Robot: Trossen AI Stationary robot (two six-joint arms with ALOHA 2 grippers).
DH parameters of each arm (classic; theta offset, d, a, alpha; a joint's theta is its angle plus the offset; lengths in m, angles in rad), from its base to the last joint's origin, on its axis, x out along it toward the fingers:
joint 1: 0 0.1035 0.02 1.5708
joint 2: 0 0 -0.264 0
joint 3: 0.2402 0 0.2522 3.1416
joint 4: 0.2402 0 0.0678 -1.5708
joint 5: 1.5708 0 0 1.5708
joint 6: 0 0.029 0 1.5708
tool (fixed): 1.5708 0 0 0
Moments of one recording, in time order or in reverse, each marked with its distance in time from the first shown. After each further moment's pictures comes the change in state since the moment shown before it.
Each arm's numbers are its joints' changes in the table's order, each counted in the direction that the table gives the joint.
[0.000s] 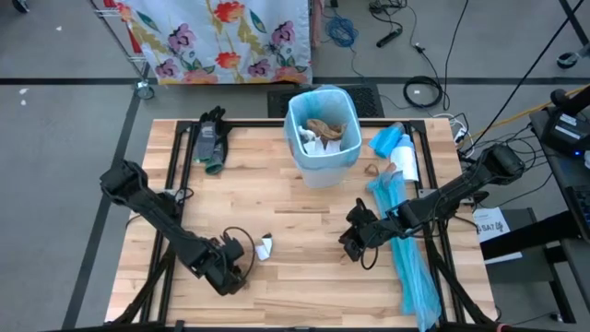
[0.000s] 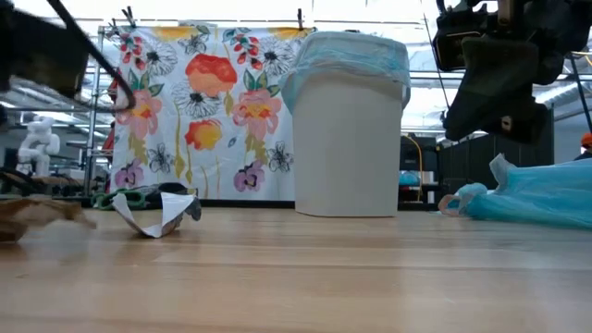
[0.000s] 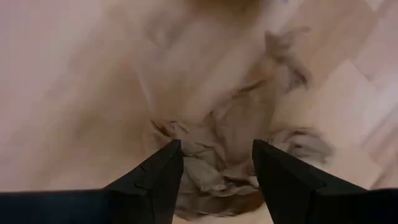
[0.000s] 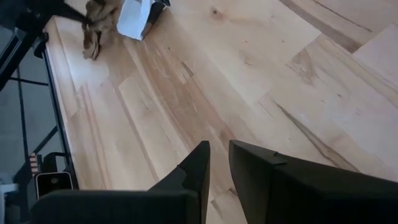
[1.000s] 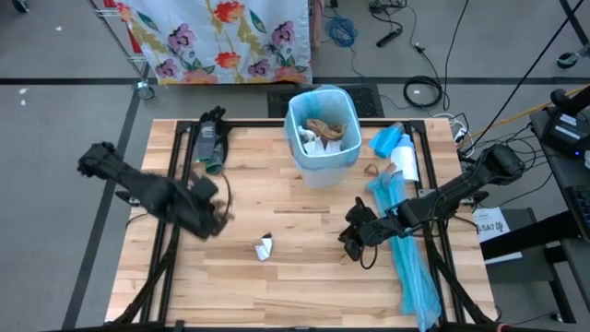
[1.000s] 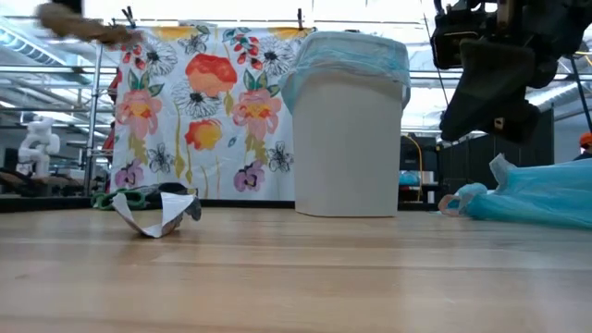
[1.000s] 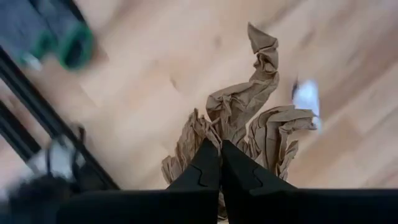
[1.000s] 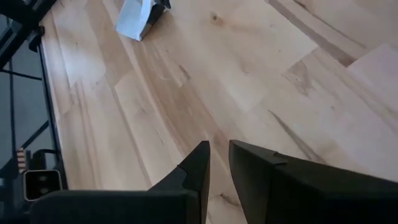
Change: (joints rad) left arm 0.235 0.354 0.481 0.971 -0.171 0.054; right arm -0.015 0.000 0.000 0.002 0.008 -0.080
